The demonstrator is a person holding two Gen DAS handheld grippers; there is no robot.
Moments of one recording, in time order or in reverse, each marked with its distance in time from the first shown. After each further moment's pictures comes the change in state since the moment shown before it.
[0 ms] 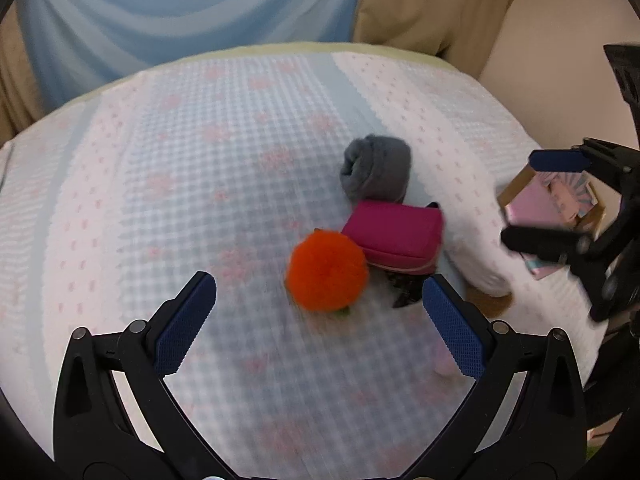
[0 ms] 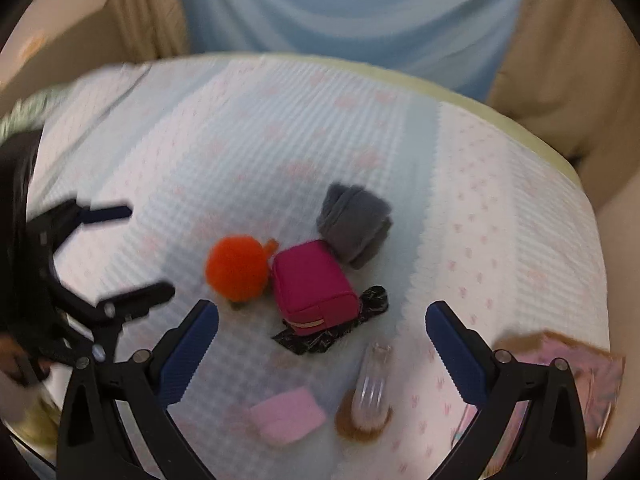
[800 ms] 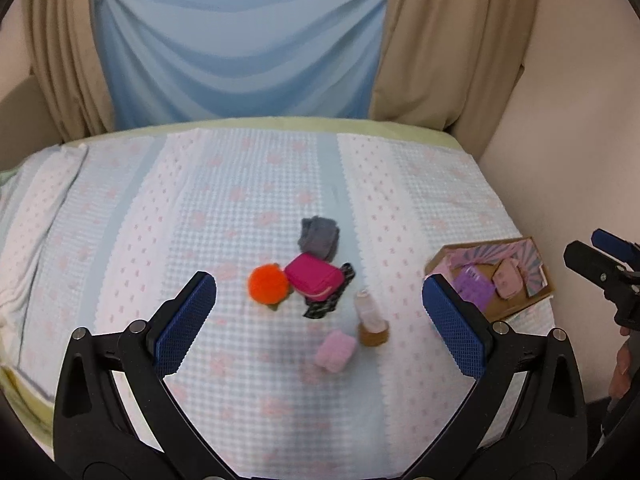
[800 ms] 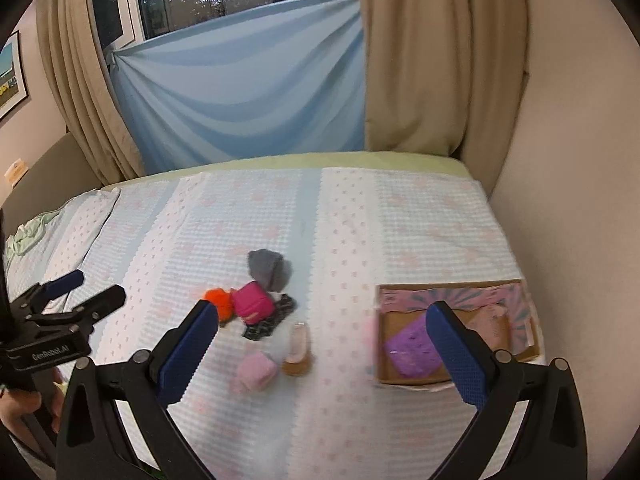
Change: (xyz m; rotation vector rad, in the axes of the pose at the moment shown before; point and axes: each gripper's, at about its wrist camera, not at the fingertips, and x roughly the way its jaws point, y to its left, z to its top) left arm -0.217 -0.156 0.040 -0.176 -0.149 0.173; right arm -0.265 -0.094 -0.068 0.349 -0.247 -0.094
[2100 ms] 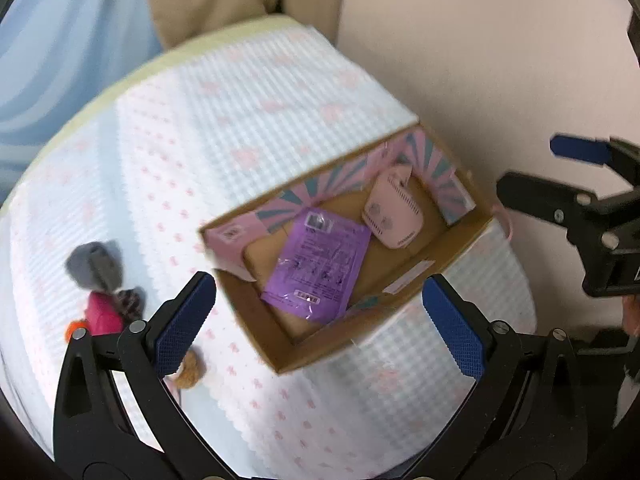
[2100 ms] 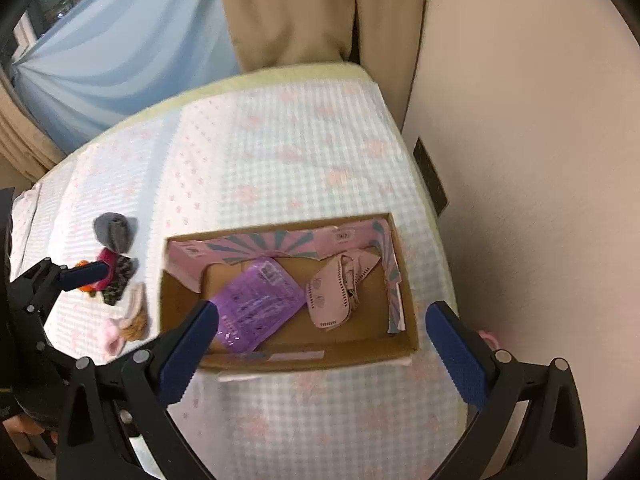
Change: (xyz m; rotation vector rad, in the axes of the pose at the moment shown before) left arm 0.189 -0.347 -0.012 0.426 0.364 -0.226; right arm 0.072 -0.293 -0.017 0.134 0.272 -0.131
